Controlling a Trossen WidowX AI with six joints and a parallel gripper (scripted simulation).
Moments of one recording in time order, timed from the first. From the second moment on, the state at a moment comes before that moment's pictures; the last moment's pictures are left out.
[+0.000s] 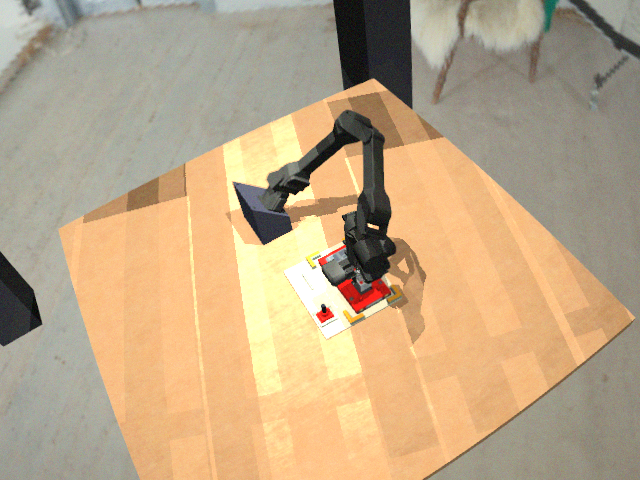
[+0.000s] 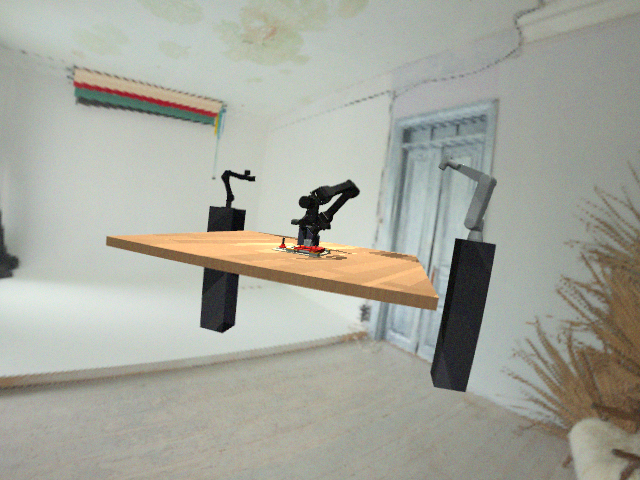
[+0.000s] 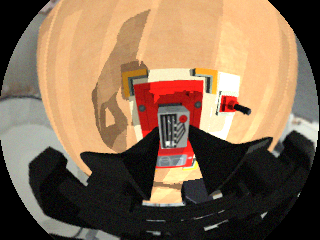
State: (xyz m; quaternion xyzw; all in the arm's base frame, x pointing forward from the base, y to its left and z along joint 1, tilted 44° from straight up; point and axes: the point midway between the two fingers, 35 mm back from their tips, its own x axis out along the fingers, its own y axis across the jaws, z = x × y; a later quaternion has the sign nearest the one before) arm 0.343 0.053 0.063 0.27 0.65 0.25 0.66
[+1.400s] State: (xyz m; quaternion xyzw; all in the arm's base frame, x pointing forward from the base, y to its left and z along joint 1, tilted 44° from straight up) arm 0.343 0.058 0.059 0.27 0.65 0.25 0.66
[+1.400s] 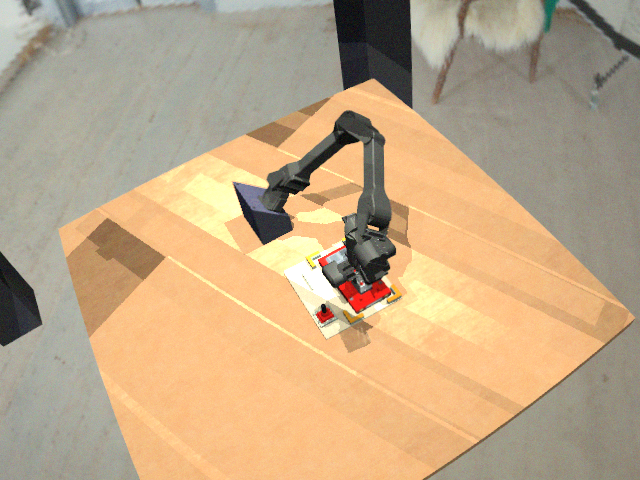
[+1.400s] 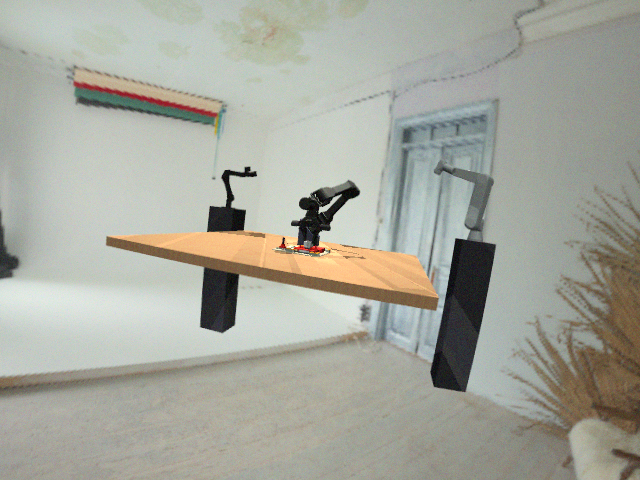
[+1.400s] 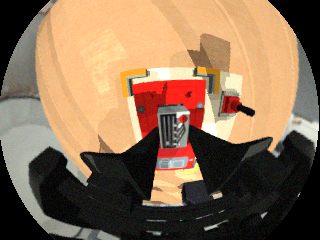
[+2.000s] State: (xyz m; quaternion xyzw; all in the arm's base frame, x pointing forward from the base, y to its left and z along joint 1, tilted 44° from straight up) arm 0.343 0.060 0.057 0.27 0.65 0.25 0.66
